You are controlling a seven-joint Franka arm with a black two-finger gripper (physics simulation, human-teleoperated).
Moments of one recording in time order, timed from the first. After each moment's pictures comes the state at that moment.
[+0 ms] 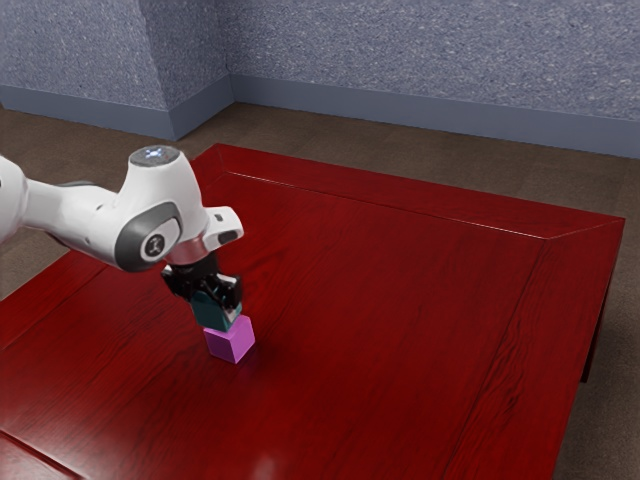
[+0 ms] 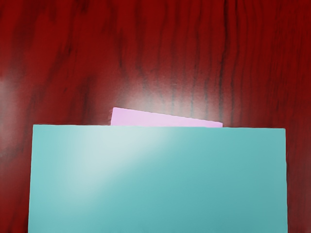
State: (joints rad) arm 0.21 0.03 -0.21 -2.31 0.07 2.45 -0.20
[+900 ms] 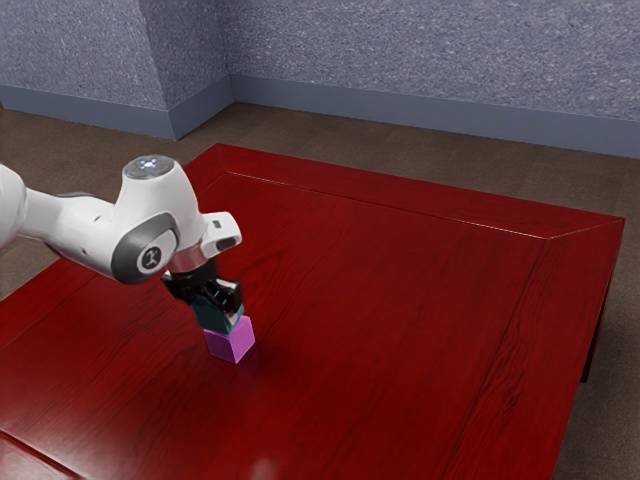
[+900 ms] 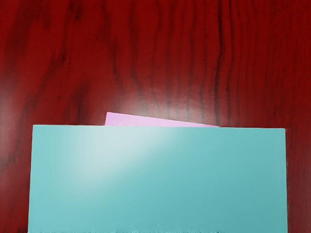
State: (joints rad) arm 0.37 0.02 -0.37 -2.36 0.08 2.54 -0.19
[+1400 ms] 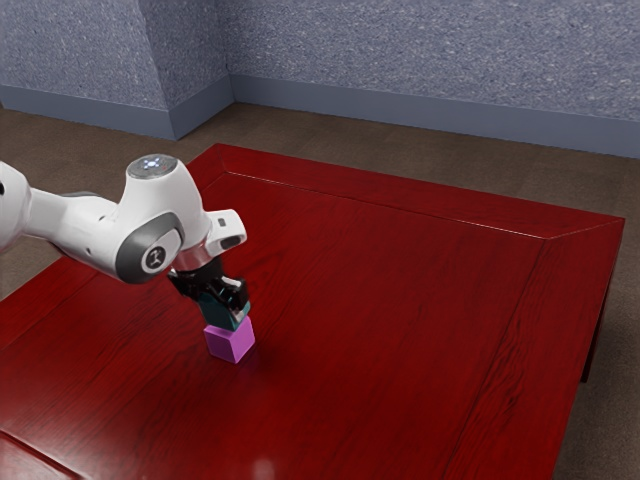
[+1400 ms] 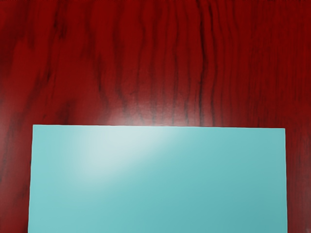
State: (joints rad) arm 0.36 0.03 -0.37 -2.34 0.08 2.56 -0.18
